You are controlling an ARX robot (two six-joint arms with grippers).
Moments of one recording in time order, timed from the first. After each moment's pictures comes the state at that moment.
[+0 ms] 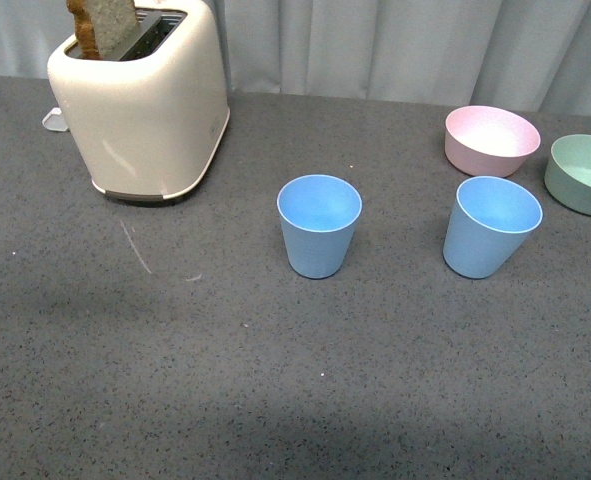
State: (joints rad) left arm -0.20 1.44 0.27 1.16 -0.19 -0.01; right arm 0.00 0.00 0.00 0.00 0.00 0.00
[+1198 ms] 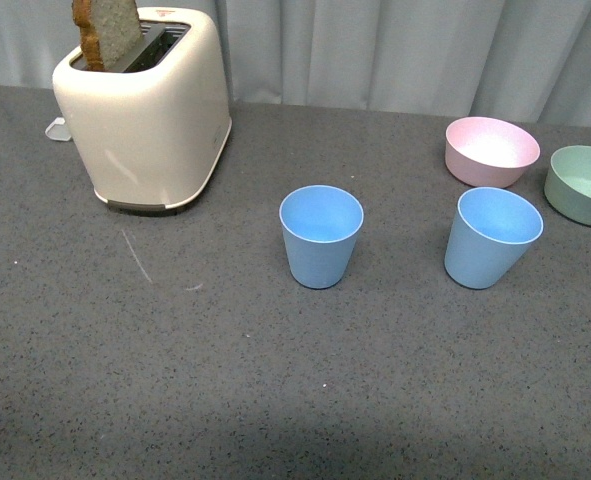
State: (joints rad) left arm 0.00 0.42 0.02 0.42 0.00 -0.01; right arm 0.00 0.00 0.00 0.00 0.00 0.00
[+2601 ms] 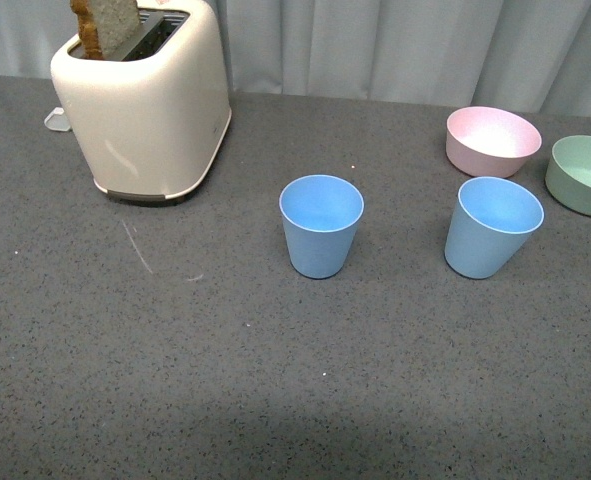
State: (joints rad) left arm 0.00 0.00 0.02 0.00 0.00 -0.01; right arm -0.01 0.30 0.01 0.26 0.07 -0.30
